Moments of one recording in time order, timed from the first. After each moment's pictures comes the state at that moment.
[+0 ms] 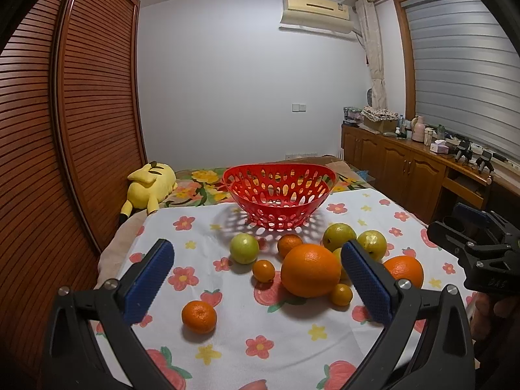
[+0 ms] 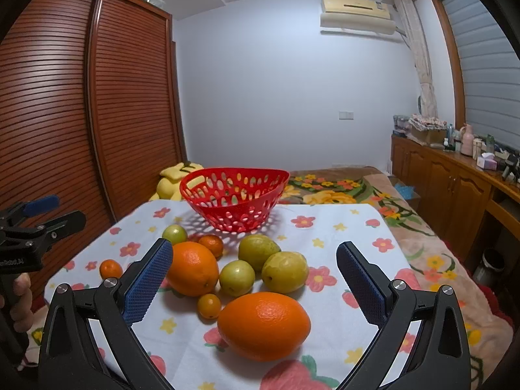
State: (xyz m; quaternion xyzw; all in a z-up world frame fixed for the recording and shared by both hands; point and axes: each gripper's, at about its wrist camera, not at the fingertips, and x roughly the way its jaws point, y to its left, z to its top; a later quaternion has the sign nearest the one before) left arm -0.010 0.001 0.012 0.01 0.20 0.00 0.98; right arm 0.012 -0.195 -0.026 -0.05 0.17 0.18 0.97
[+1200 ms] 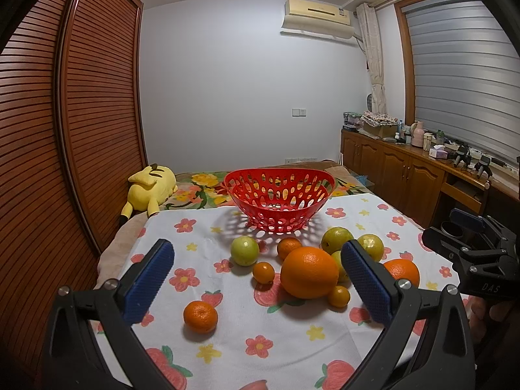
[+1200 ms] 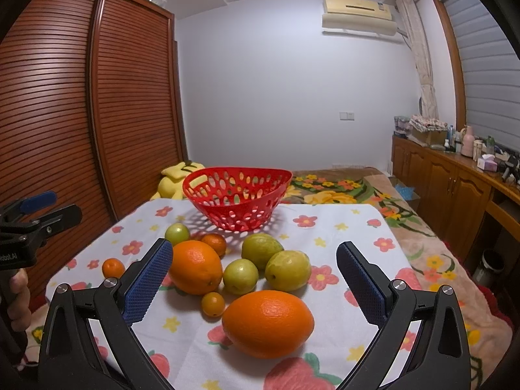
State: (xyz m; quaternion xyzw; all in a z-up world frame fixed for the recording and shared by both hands) left arm -0.018 0.002 0.016 0.00 0.19 0.00 0.98; right arm 0.009 -0.192 -0.026 -0.05 0.17 0.18 0.97
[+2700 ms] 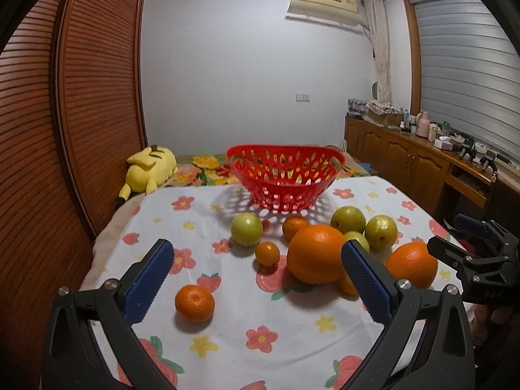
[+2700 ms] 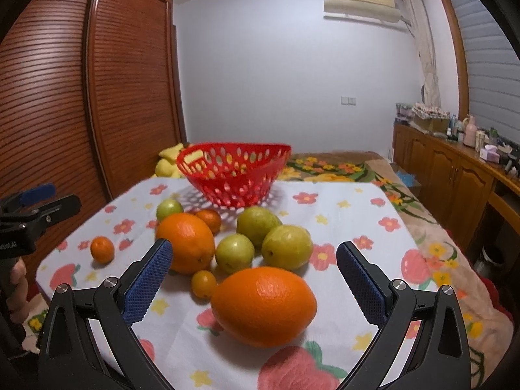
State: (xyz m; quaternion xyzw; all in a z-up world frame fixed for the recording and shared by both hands) left arm 0.002 0.007 -0.022 -0.01 0.23 0.01 0.97; right arm 0.021 -0.194 -0.052 -0.06 0.21 0.18 0.96
